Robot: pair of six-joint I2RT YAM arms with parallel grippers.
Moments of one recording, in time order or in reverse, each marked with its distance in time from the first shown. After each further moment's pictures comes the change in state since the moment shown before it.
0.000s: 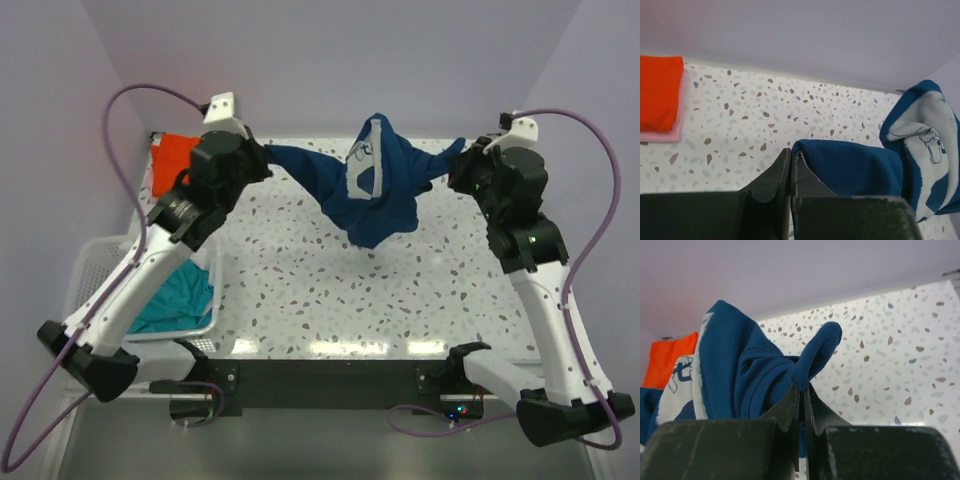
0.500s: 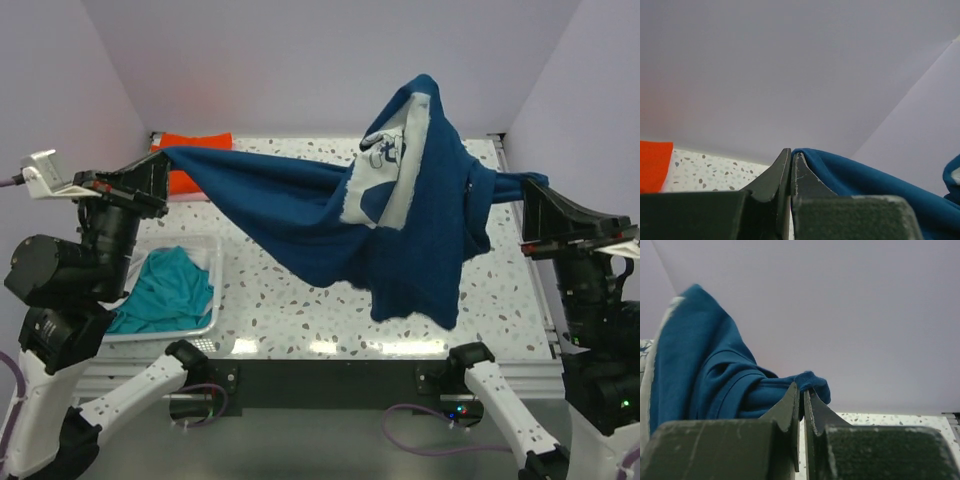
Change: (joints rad) left arm -0.003 -0.602 -0.051 0.105 -0.058 0.034; right arm 0.013 -0.489 0.135 0.037 -0.098 -0.135
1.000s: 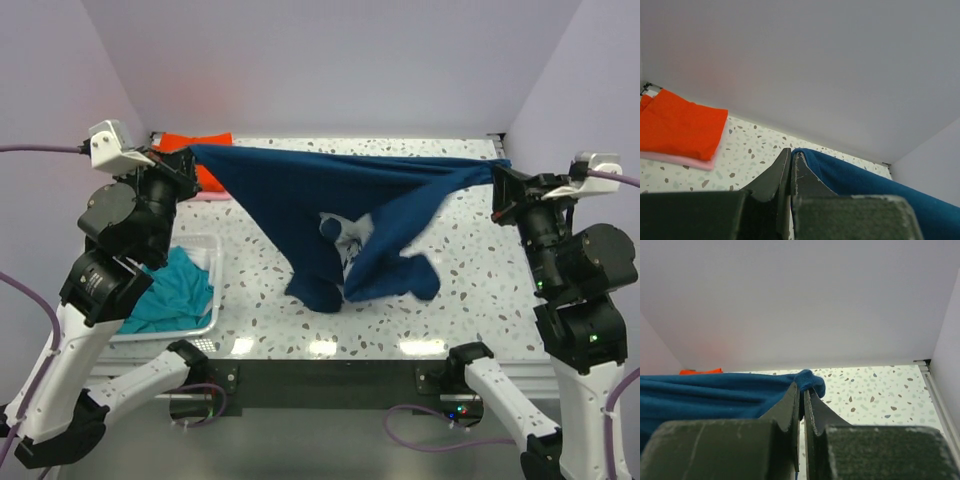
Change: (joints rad) left arm -0.001 0.165 0.000 -0.093 -0.199 0.001; right arm 0.000 0.138 -0.055 -0.076 0.087 -0.050
